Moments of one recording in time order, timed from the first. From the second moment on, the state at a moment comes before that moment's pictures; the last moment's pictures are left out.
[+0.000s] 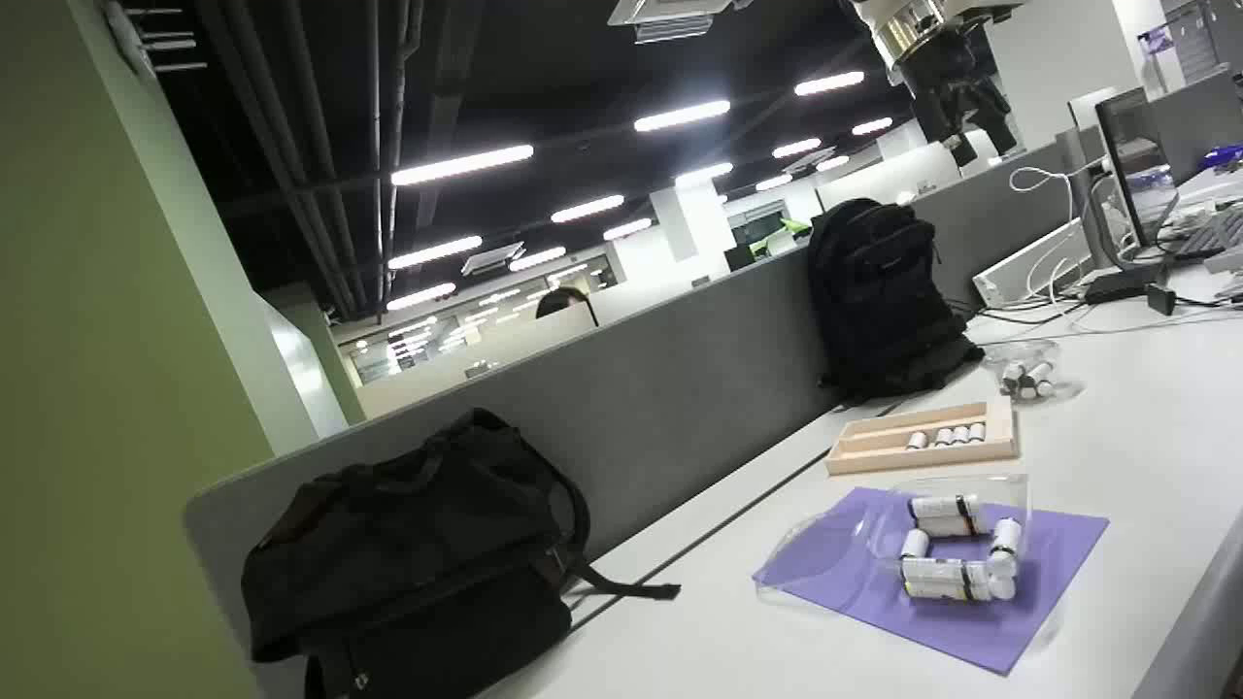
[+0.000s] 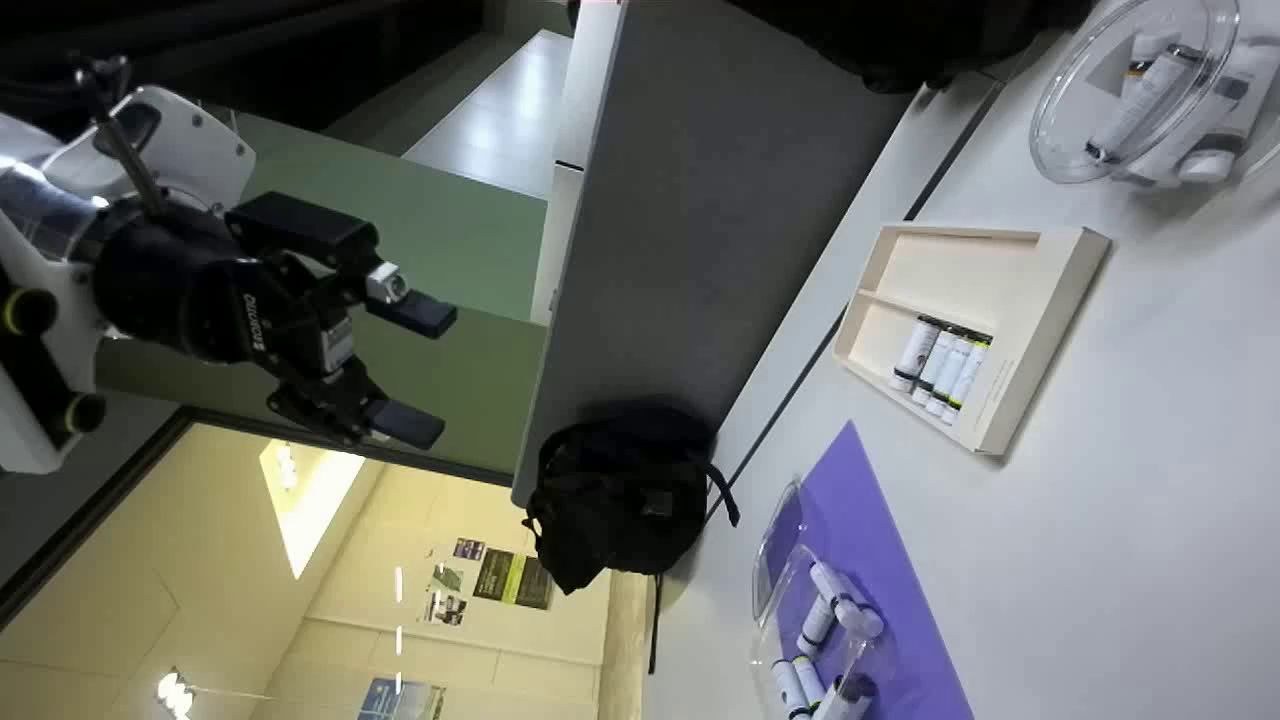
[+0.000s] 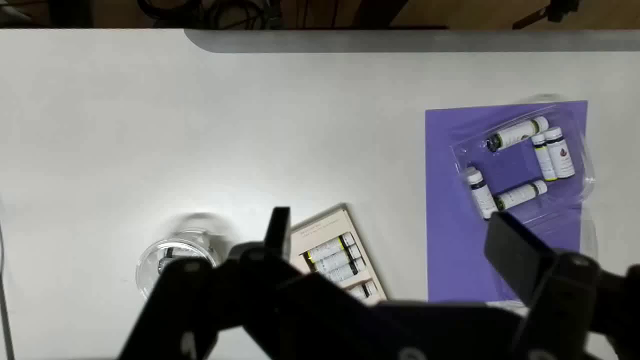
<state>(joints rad) -0.13 -0.21 -0.24 -2.04 -0.07 1.66 -0.32</state>
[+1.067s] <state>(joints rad) -0.06 -0.13 -0.15 -2.10 0.03 1.72 -0.37</state>
